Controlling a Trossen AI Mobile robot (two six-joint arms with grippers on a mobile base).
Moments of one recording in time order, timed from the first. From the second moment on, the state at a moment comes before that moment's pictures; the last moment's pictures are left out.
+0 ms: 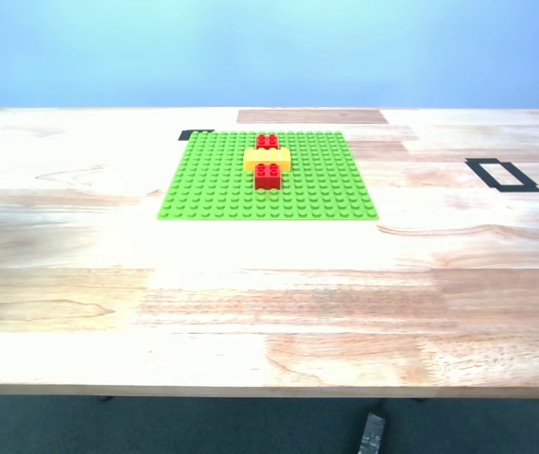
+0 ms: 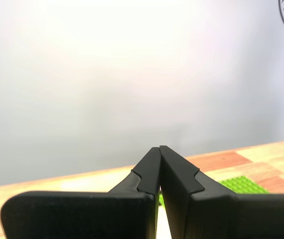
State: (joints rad) arm 0 0.00 0.27 0.08 0.27 0.31 -0.04; arm 1 0.35 0.17 0.07 0.22 0.24 -0.05
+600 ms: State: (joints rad) arm 0 0.00 0.26 0.01 0.28 0.30 -0.04; arm 1 0.34 0.10 0.01 0.13 0.25 -0.06
